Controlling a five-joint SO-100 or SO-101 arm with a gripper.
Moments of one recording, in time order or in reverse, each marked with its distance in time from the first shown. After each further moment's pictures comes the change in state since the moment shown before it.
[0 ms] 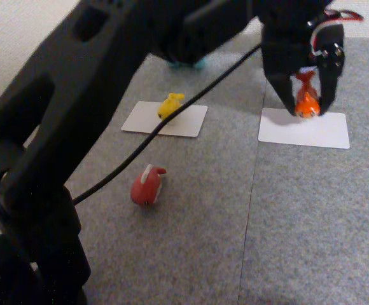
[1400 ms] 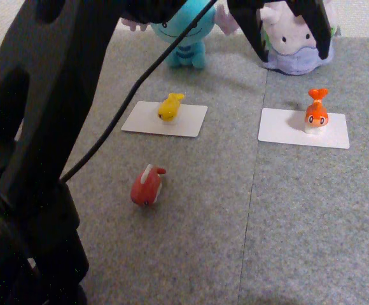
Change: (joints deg) arm -7.0 15.5 -0.7 15.5 11.4
